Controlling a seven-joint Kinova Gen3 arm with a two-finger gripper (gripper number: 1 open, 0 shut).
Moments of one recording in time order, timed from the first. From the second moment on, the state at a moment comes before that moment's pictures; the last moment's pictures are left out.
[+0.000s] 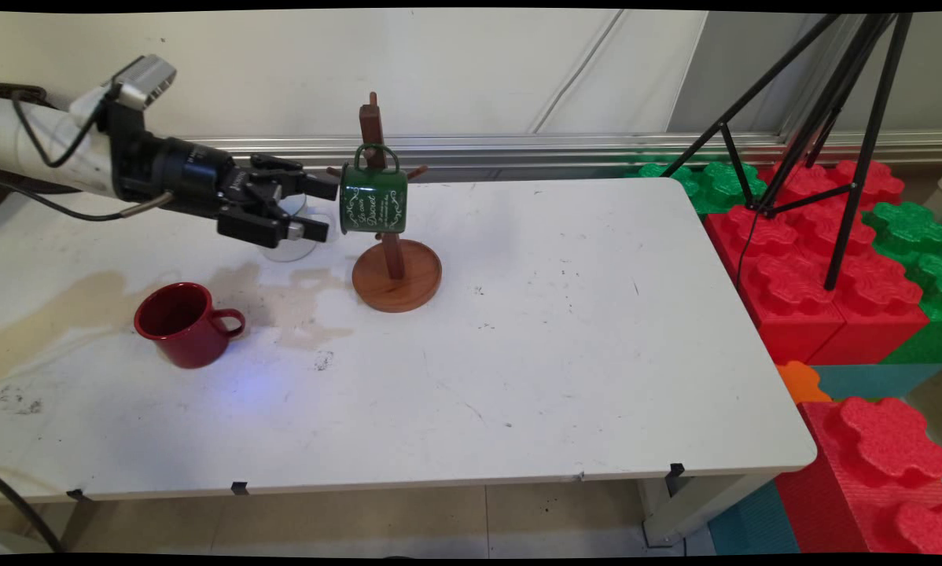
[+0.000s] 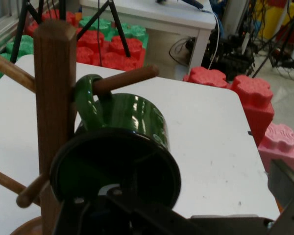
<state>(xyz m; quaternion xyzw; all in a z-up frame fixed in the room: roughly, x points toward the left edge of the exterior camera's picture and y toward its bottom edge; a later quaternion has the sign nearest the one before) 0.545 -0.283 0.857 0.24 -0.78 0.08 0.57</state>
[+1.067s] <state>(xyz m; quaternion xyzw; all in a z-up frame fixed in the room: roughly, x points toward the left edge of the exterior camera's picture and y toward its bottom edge) 0.525 -0.309 0.820 0.28 -0.75 0.06 0.59</state>
